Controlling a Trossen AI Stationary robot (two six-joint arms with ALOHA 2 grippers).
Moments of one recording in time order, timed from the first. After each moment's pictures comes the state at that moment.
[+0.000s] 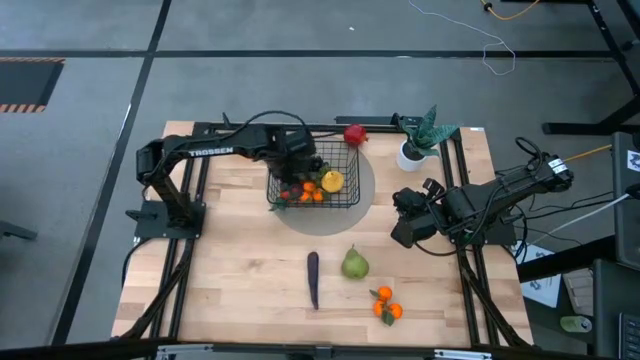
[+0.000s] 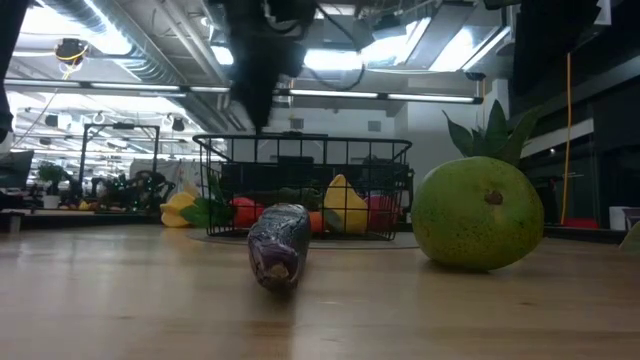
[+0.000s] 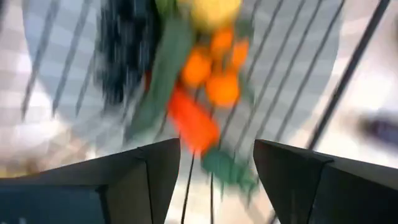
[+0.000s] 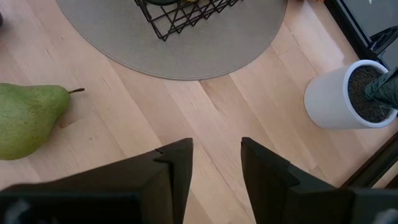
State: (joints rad) left arm 0.27 1.68 1.52 -1.07 -0.03 -0.15; right arm 0.39 1.30 1.17 -1.28 0.49 0.91
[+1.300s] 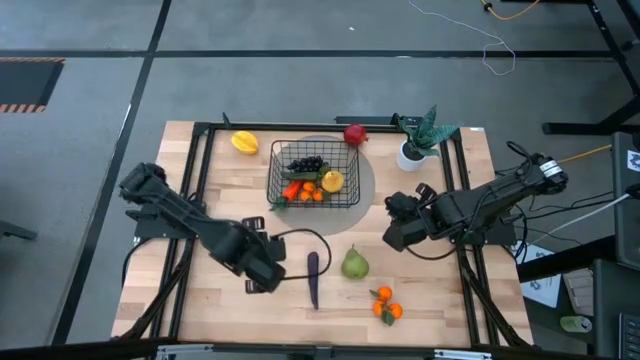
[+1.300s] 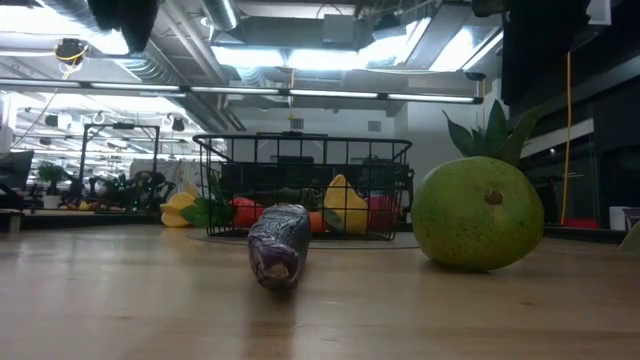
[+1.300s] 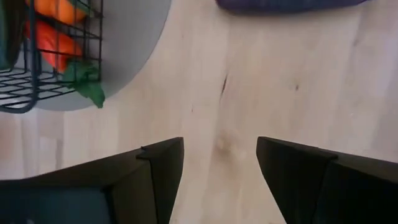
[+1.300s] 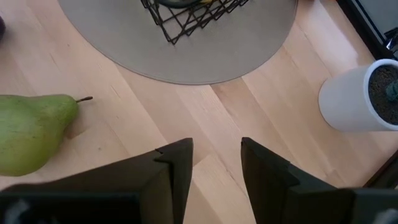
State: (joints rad) left arm -0.55 1.66 1.52 -1.23 -0.29 -0.66; right arm 0.39 1.37 1.17 -1.22 0.50 0.94
